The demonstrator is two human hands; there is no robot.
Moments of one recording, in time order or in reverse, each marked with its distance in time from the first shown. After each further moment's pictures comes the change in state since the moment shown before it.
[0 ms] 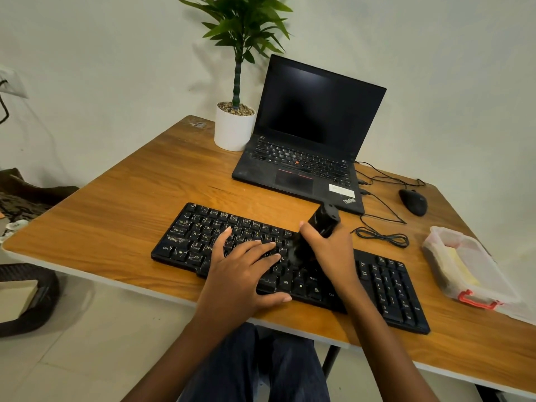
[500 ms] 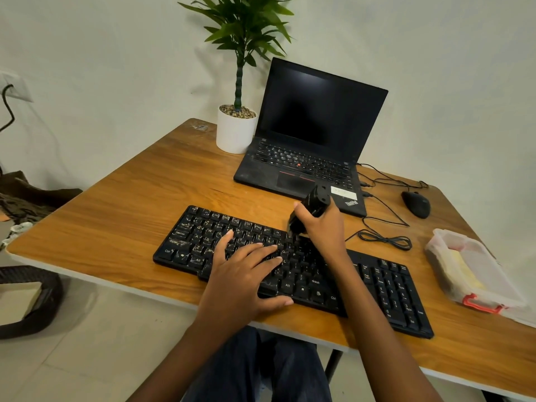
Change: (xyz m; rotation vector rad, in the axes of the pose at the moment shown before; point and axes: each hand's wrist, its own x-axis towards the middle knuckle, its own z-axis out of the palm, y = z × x) left_hand 0.000 -0.001 0.001 0.001 0.000 0.006; right_hand 0.040 -0.008 0.014 -0.031 0.027 -0.045
